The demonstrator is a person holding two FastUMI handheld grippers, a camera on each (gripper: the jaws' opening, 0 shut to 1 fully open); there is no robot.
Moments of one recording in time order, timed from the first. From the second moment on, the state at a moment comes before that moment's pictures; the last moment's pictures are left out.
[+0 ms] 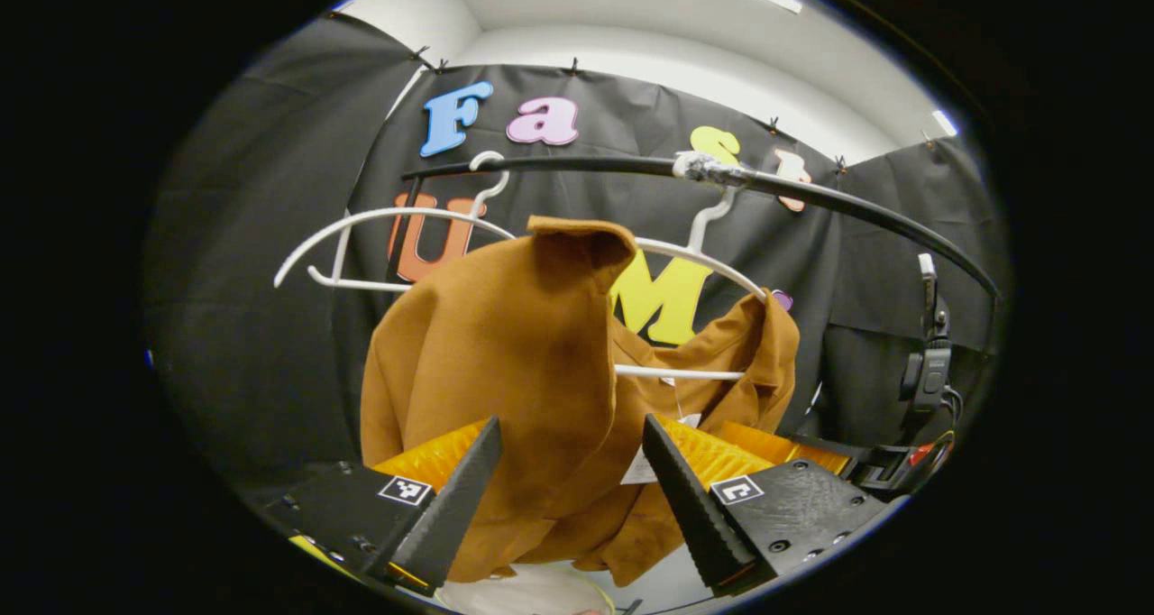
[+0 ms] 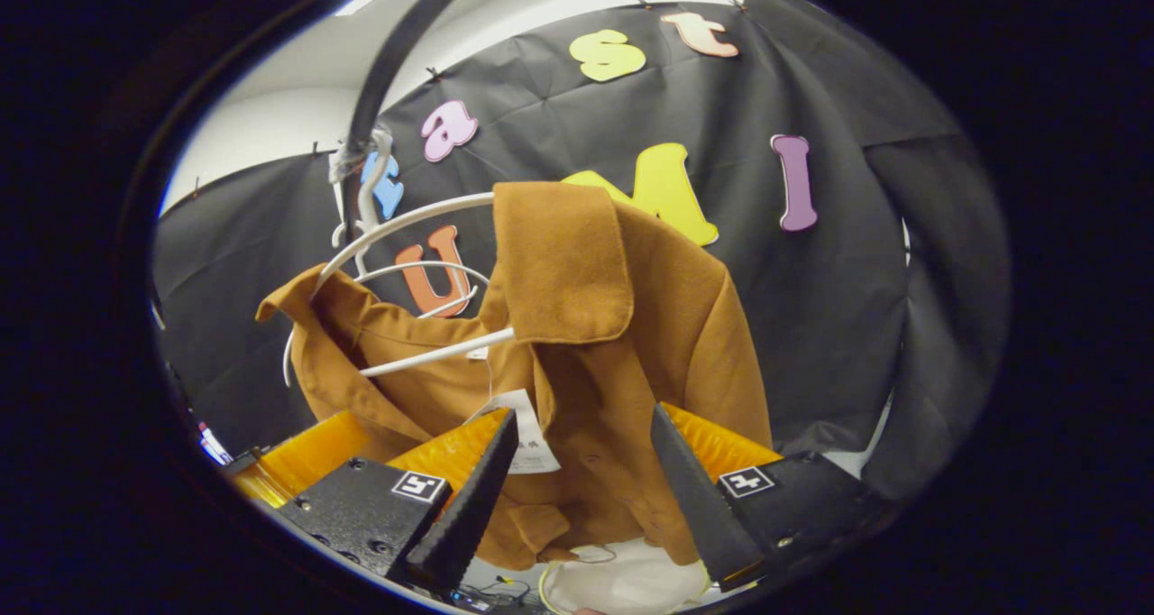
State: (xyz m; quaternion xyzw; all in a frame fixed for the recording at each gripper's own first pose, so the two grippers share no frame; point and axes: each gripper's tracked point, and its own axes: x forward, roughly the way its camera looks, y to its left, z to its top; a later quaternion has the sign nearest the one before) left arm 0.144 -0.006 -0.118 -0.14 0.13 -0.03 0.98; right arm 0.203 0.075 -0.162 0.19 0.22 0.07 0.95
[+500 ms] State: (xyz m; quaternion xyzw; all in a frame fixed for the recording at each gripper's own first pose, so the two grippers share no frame) left arm 0.186 0.001 -0.143 -0.16 0.14 0.01 0.98; right arm 0.251 0.071 -0.166 0.30 0.20 0.06 0.93
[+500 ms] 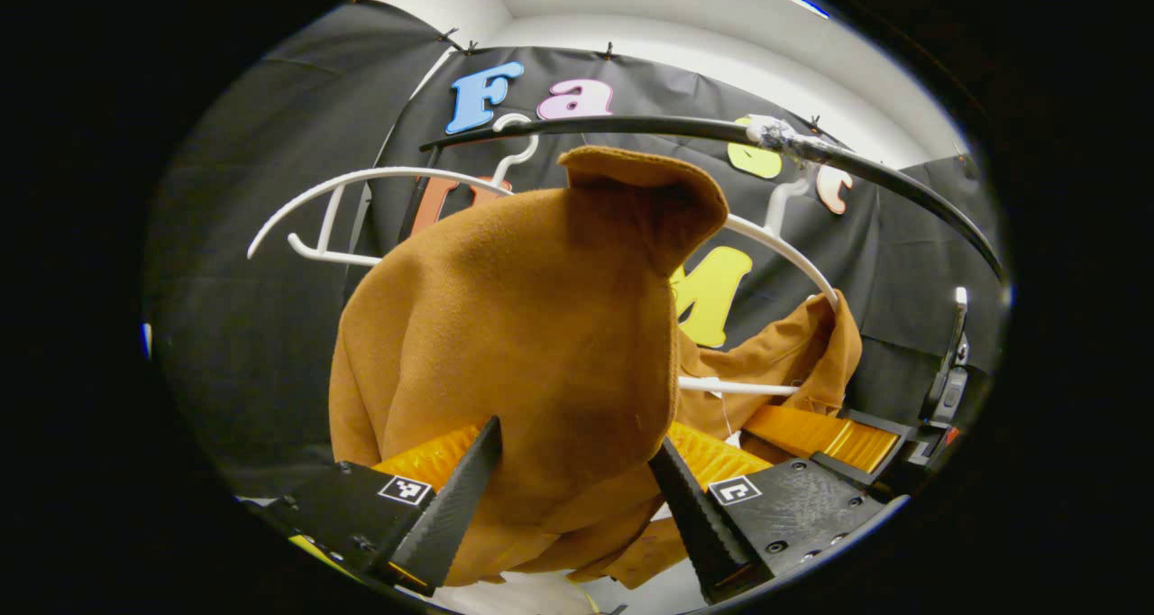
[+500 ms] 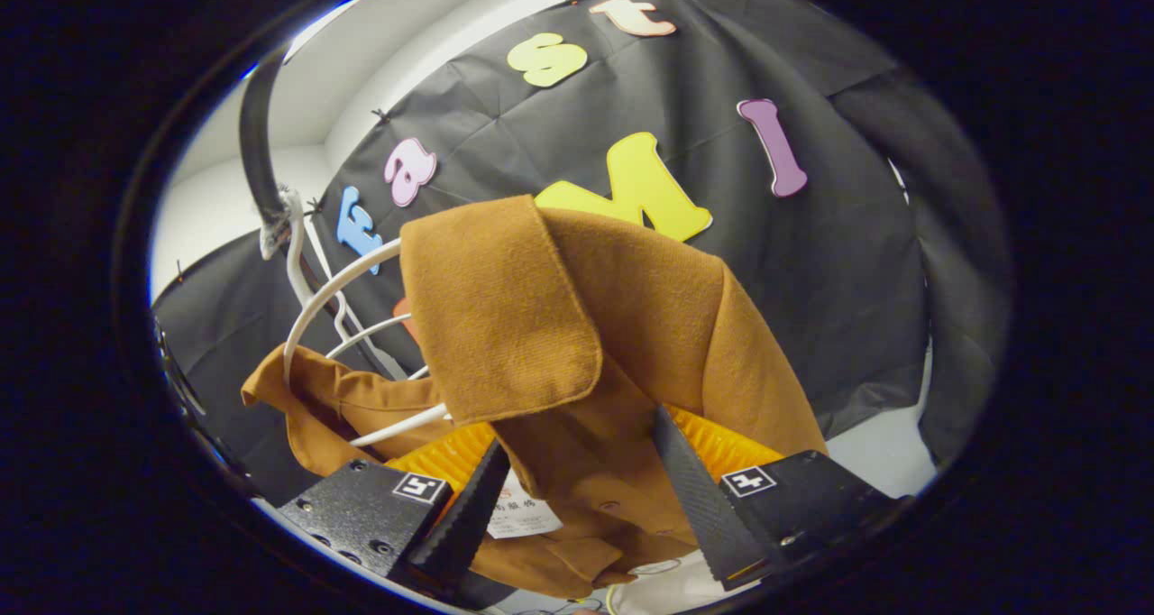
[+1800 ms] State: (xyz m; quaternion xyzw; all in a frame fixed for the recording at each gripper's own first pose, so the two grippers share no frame) left arm 0.169 0.019 -0.119 -0.17 0.12 0.00 0.98; right arm 0.185 0.007 -0.127 0.36 0.11 0.02 0.93
